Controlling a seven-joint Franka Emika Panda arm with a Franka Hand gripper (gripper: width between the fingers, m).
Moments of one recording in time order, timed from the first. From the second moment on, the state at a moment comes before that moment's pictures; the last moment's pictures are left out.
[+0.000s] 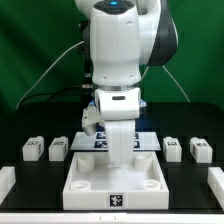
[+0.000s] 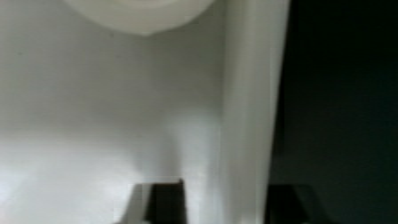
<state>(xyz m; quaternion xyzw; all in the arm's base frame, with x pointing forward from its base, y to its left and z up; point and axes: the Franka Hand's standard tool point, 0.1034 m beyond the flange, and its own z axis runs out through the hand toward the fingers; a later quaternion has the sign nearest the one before) 0.442 -0.011 0.010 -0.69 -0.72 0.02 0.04</state>
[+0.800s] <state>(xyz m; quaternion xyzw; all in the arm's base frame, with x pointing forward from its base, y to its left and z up) 0.447 -0.009 0.013 -0.69 -0.72 0.01 0.03</state>
